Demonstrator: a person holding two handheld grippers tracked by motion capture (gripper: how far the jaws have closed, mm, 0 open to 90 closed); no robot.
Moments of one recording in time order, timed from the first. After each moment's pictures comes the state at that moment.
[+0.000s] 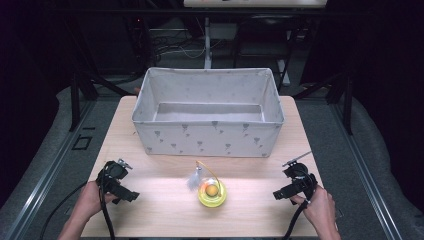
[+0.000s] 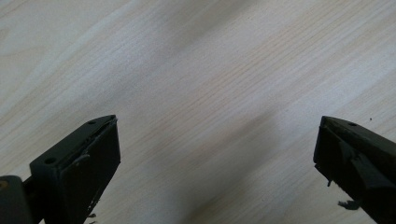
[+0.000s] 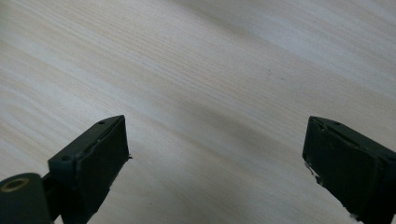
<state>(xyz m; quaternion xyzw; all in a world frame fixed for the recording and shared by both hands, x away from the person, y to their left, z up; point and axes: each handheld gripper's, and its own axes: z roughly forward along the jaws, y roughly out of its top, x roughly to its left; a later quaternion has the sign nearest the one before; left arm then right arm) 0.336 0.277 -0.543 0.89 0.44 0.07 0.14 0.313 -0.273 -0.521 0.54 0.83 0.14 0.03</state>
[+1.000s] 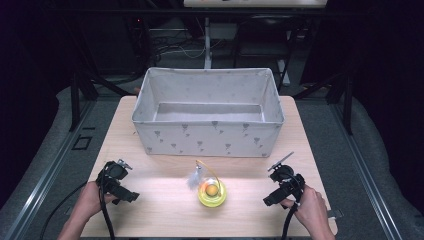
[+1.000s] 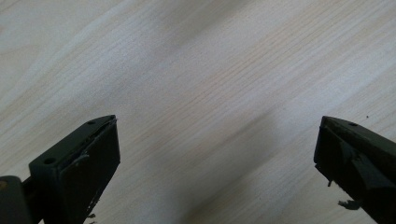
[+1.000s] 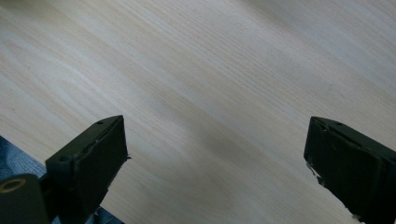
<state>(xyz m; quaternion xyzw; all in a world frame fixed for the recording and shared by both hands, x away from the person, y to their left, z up) 0.335 0.278 -0.543 0.89 0.44 0.07 0.14 0.306 -0.233 -0.511 0.48 0.87 0.11 0.02</state>
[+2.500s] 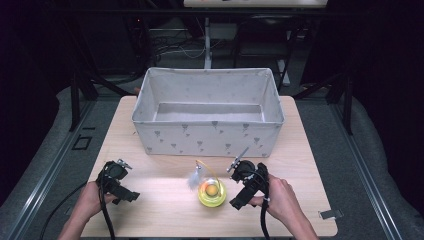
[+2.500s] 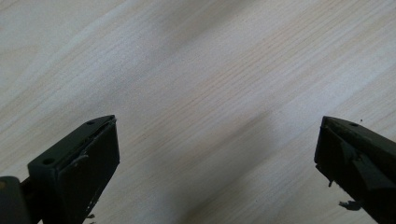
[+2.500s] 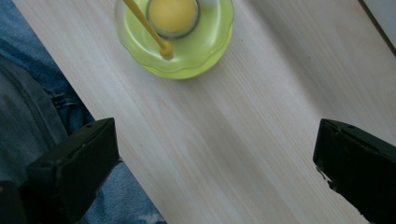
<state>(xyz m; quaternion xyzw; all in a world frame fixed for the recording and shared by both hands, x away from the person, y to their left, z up) 0.335 0.278 -0.543 0.88 0.44 0.06 0.15 0.302 -0.130 -0.462 0.32 0.94 0.14 0.02</state>
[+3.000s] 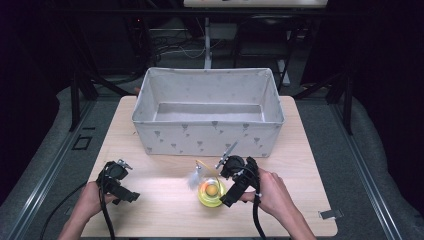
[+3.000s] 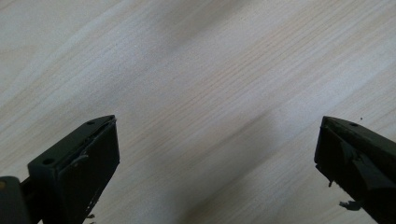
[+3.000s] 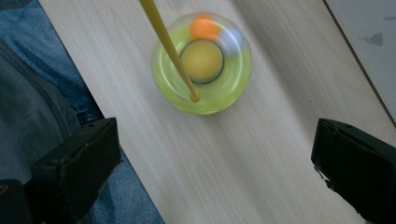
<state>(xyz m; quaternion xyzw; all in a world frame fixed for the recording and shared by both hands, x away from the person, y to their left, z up) 0.335 0.277 -0.543 0.88 0.44 0.06 0.15 0.303 -0.103 -0.438 0.28 0.95 0.15 0.03</state>
